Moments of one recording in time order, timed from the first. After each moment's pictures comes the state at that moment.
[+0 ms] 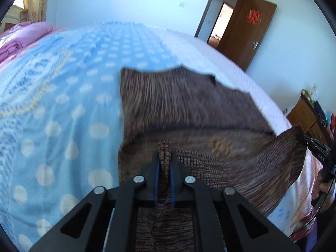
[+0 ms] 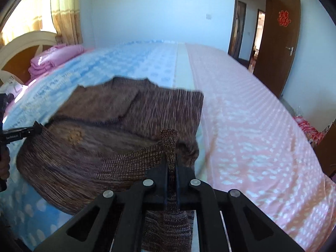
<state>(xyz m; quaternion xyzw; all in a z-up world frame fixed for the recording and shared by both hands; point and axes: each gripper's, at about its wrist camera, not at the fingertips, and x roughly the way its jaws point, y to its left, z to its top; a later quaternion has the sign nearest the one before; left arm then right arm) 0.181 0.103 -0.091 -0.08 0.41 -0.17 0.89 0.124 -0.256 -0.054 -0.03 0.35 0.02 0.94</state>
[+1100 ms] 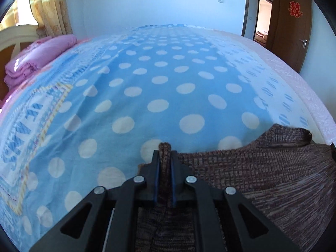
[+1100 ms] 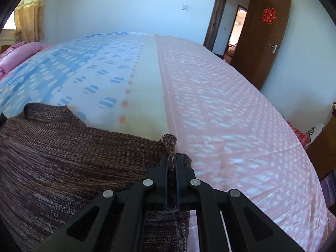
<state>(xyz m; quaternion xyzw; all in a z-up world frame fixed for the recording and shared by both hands) 0.398 0.064 -0.120 0.00 0.41 0.01 0.91 0.360 -0.272 -0.116 -0.07 0.38 -0.11 0.91</state>
